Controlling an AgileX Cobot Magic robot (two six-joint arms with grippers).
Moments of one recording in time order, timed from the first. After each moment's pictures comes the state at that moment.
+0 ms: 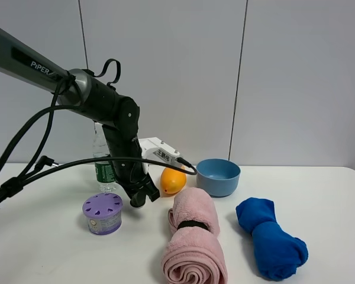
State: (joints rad) left arm -0.49 2.33 -1.70 0.06 0.67 0.28; right arm -0.09 0.00 -0.50 -0.07 1.07 0.02
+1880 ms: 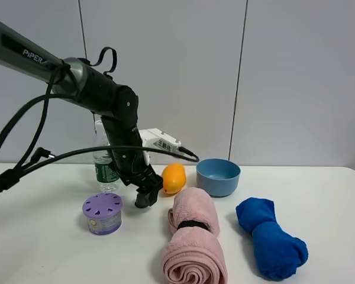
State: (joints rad) left arm -0.49 2.30 -1.70 0.03 0.69 0.28; right arm -0.09 0.00 -0.50 -0.07 1.07 0.02
